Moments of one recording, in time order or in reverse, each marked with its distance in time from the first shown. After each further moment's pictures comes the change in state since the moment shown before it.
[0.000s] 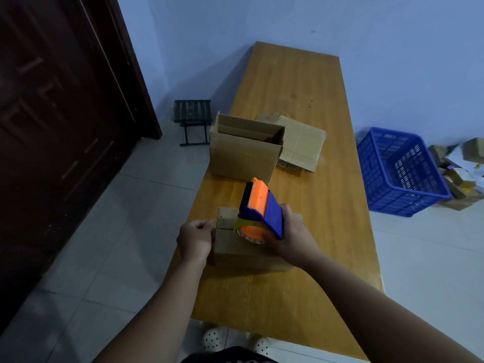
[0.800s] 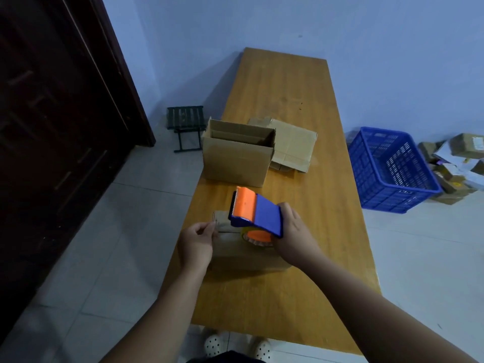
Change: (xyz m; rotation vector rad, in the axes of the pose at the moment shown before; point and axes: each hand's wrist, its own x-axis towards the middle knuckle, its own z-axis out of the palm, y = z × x) left_hand -0.025 0.011 -0.006 0.026 -0.082 0.133; right_hand -0.004 0.001 -0.001 -0.055 0.099 0.042
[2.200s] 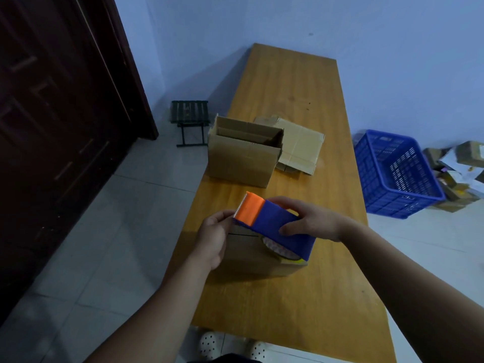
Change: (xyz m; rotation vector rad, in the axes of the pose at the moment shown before) left_hand 0.009 0.024 0.010 -0.458 -0.426 -0.171; right_hand 0.041 -0.010 -0.069 0.250 -0.711 0.029
